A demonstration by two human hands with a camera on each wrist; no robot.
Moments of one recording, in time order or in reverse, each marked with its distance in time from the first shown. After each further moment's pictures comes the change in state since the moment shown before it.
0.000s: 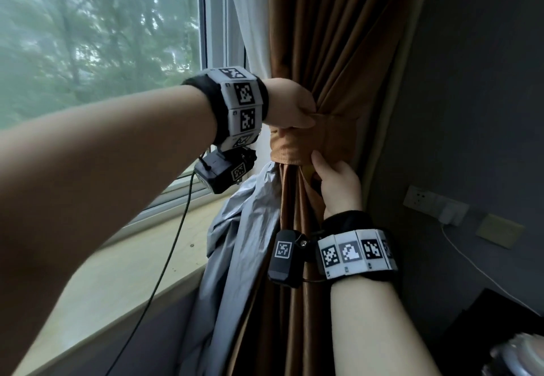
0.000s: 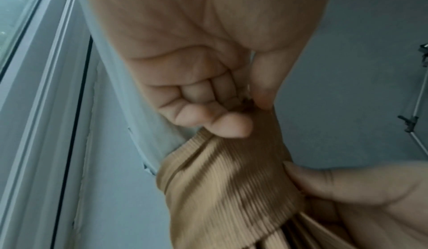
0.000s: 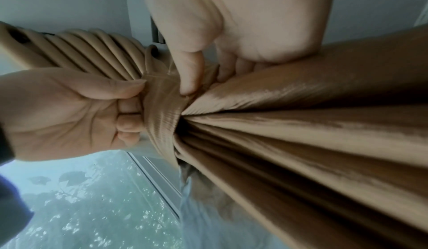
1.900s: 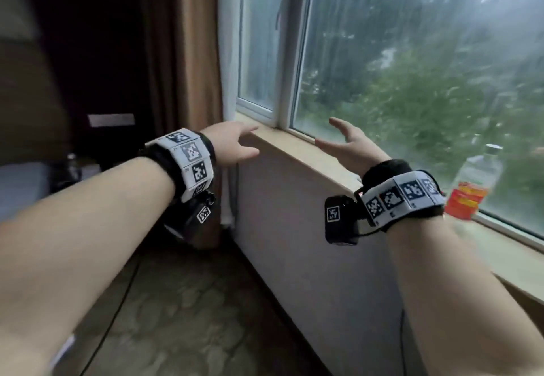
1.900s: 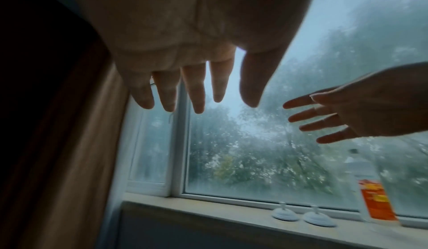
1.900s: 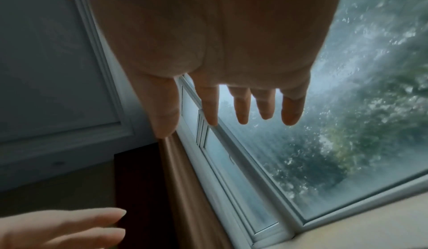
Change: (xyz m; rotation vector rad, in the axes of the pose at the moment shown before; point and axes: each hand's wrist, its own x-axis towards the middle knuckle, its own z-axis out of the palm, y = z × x) left_hand -1.193 0.055 -0.158 0.215 0.318 -1.876; right_hand -1.005 -0.220 0.344 -0.078 -1.937 -0.687
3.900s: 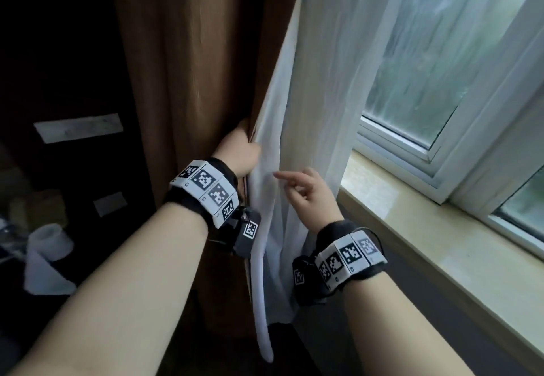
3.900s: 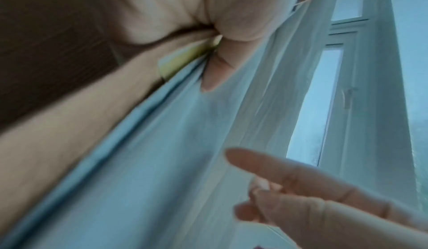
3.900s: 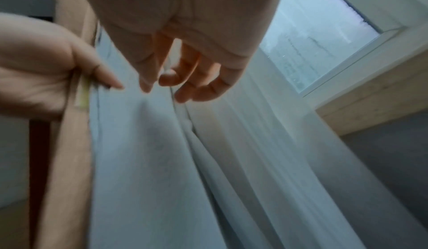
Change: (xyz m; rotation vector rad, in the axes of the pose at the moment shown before) left_hand 0.608 -0.540 0.071 -0.624 0.123 -0.373; right_hand 0.692 -0.009 0.500 0.211 -0.022 -0.238
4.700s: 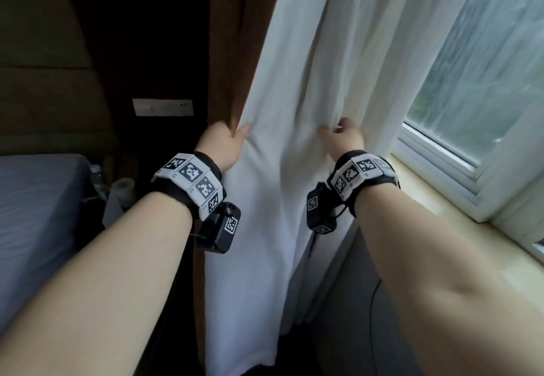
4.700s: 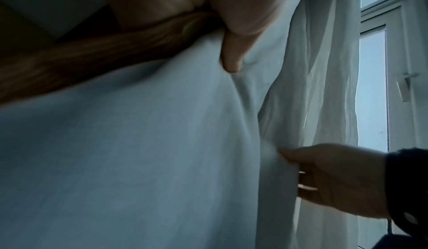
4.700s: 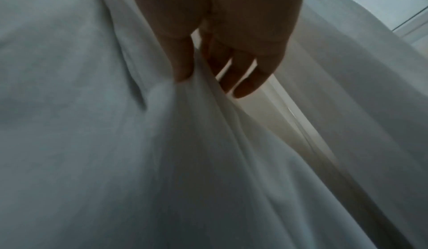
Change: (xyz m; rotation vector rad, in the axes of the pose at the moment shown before) left_hand -0.097 -0.020 -0.054 0.093 0.373 -0.173; right_hand 0.055 -0.054 -0.017 0.144 0.062 0.378
